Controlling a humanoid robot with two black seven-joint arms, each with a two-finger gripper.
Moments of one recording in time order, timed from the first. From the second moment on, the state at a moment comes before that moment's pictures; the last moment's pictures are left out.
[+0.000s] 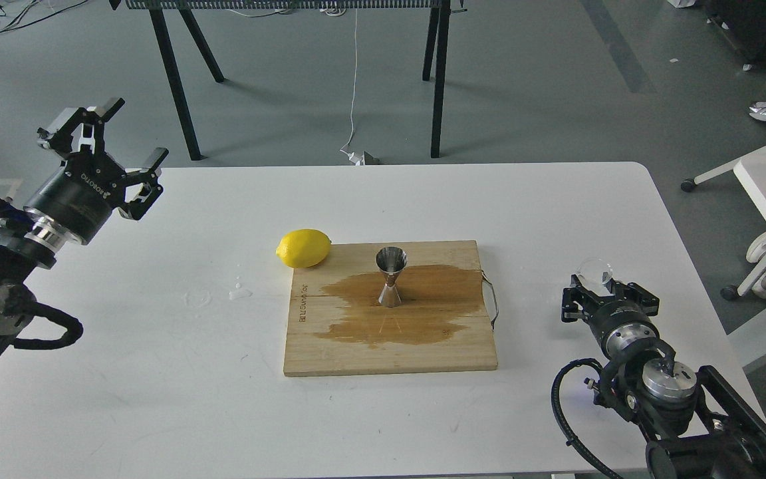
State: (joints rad) left arm -0.53 0.64 -0.77 -0.92 0.26 -0.49 -0.49; right arm 0.16 -0.08 1.30 1.00 0.33 -0.08 0.13
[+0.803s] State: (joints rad) left arm -0.52 0.63 -0.77 -0.92 0.26 -0.49 -0.49; right arm 0.18 -0.08 1.29 0.98 0.33 -0.09 0.12
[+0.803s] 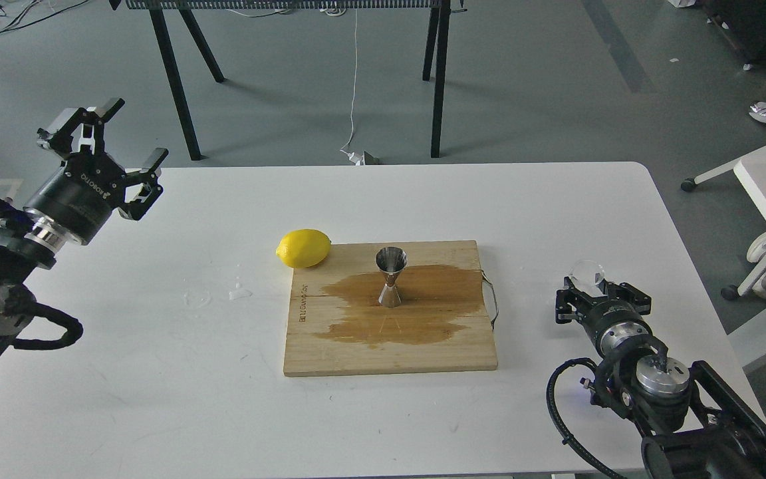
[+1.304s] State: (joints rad) left arm -0.52 0.63 -0.77 -0.93 0.26 -0.49 -0.49; right arm 0.18 -0.08 1.29 0.98 0.33 -0.09 0.12
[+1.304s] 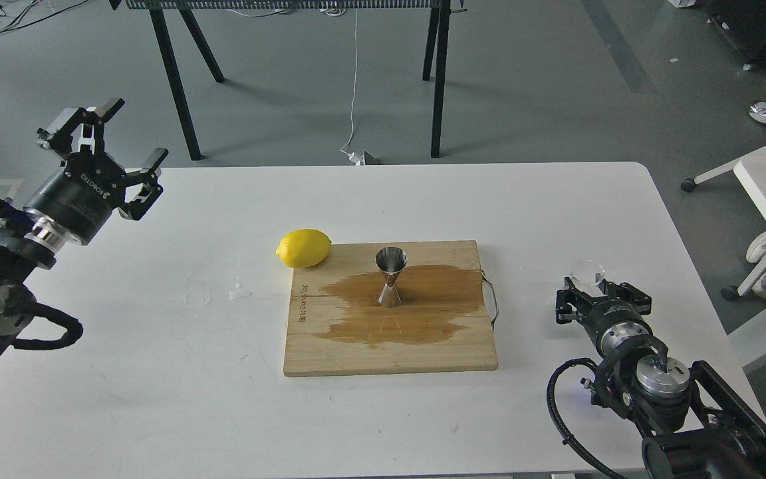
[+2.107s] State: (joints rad) left arm -0.52 0.63 -0.77 -0.93 0.26 -0.49 -0.49; right arm 0.18 -0.08 1.29 0.98 0.32 -0.09 0.12
